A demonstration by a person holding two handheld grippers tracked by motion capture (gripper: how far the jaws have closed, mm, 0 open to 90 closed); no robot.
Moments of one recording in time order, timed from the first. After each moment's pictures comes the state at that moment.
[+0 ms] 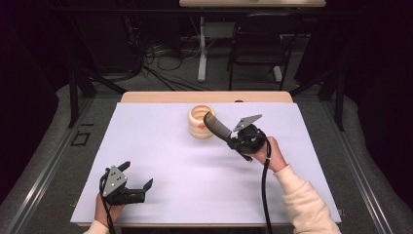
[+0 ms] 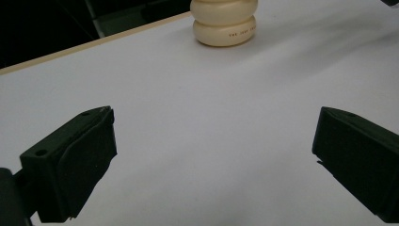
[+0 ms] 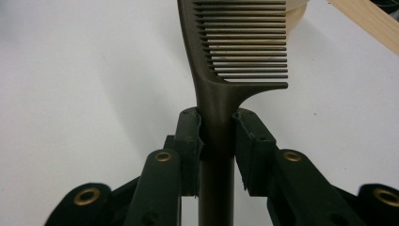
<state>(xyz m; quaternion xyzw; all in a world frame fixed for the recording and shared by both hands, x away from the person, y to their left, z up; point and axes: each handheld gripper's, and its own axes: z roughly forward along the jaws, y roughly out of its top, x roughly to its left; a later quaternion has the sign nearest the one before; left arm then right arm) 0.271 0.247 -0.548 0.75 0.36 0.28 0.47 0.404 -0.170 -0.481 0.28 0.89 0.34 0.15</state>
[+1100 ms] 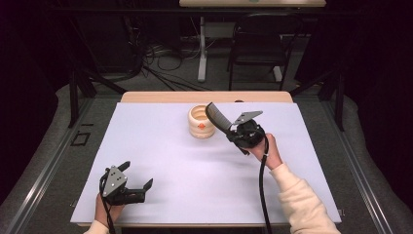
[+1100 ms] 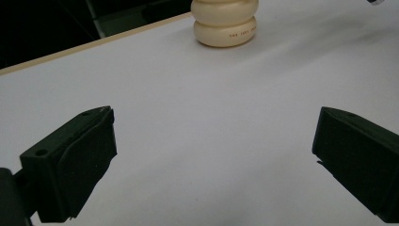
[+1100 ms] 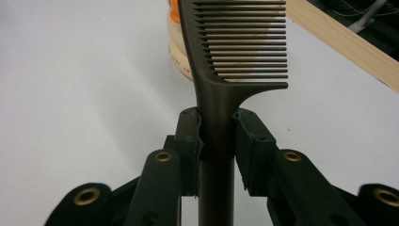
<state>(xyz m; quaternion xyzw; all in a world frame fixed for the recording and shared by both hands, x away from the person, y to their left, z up) 0.271 0.247 -0.548 0.75 0.36 0.29 0.47 0.417 -0.167 -0.478 0.31 0.86 0.36 0.18</state>
